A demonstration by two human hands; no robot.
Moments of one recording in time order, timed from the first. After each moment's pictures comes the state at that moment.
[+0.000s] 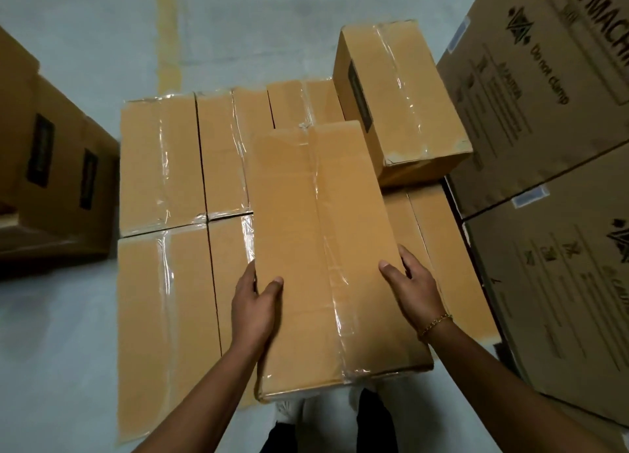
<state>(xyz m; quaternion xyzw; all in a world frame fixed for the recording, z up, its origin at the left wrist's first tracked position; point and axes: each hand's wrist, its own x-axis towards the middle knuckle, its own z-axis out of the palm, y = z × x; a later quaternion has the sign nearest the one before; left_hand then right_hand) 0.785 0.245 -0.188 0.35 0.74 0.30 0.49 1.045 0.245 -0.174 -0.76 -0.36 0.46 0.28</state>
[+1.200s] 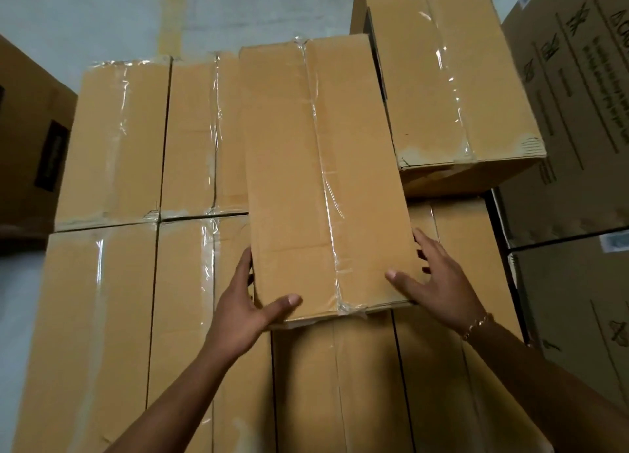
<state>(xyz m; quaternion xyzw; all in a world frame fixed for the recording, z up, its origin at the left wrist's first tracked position) 0.879 0.346 -0.347 0.46 0.70 0.22 0.50 1.203 0.390 -0.358 -0.68 -0.60 0.41 0.12</state>
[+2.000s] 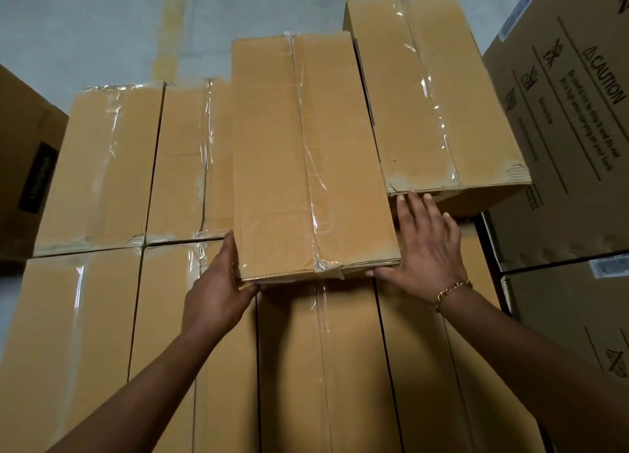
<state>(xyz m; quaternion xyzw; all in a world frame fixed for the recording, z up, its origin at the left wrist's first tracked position) 0.867 0.408 -0.370 0.58 0.76 0.09 0.28 1.195 0.465 -0.357 -0.67 -0.74 0.08 -0.07</state>
